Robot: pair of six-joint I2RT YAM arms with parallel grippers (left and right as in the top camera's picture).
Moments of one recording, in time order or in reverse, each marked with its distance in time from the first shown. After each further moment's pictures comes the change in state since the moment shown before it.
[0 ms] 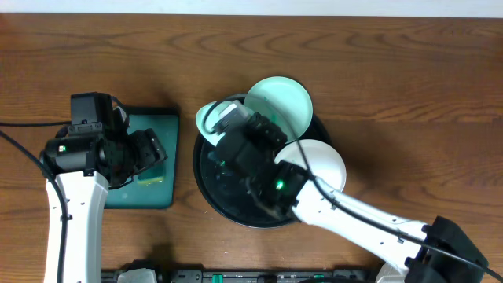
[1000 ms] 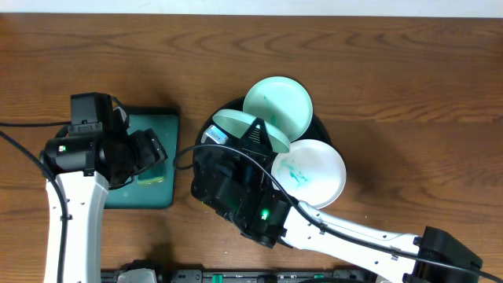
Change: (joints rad) left arm 0.000 0.000 0.000 -0.002 0.000 0.000; right arm 0.177 0.000 0.000 0.068 0.461 -0.445
